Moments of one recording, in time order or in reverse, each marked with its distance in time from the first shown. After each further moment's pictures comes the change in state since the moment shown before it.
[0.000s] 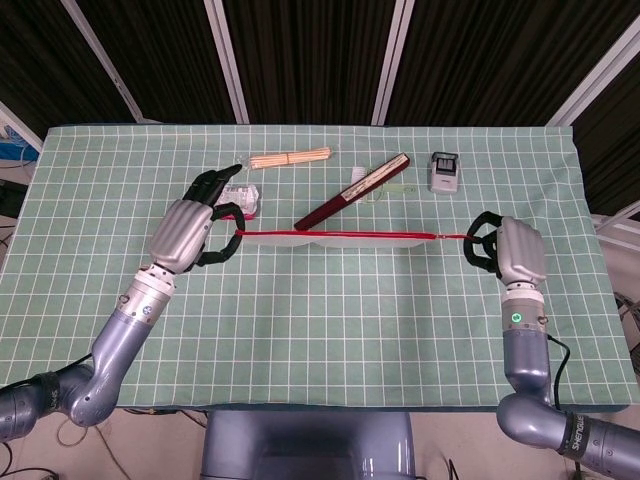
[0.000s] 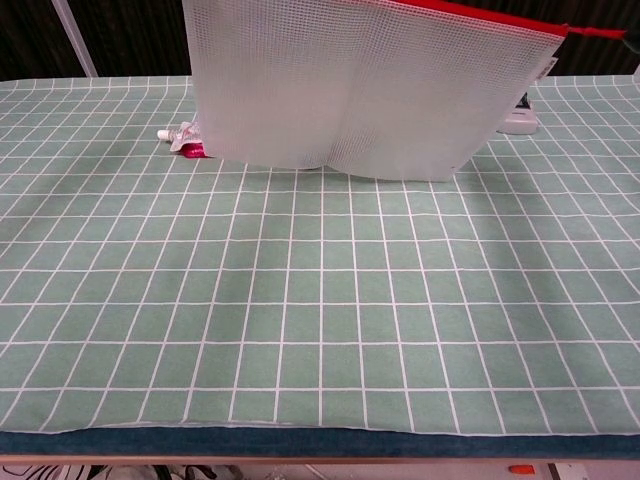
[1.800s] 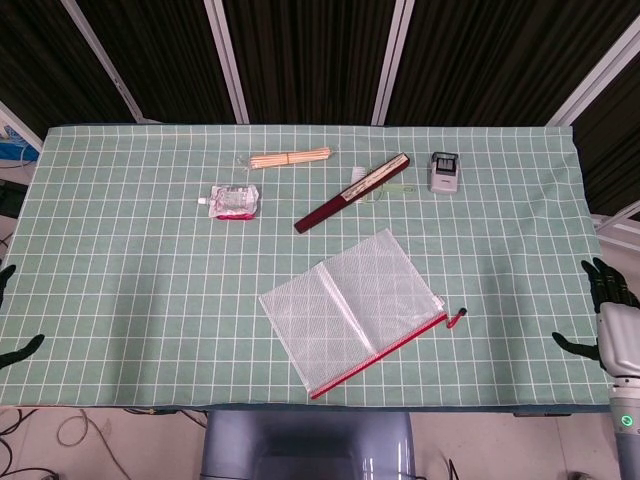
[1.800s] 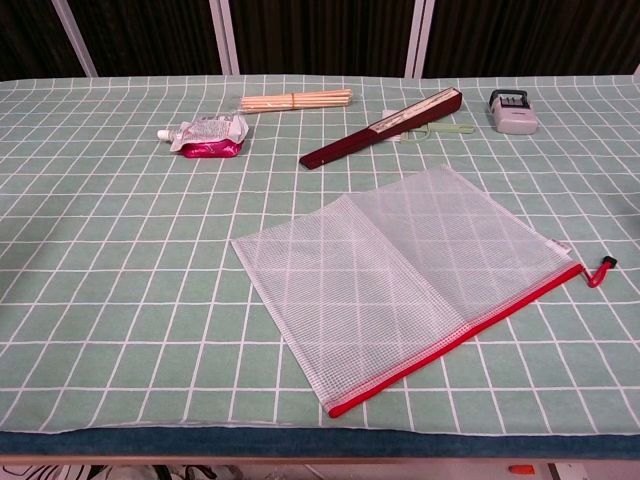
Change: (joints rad) left arm 0.638 0.183 0.350 0.193 0.224 0.487 -0.147; right arm -0.418 0.176 -0.351 0.206 -0.624 0.135 0.369
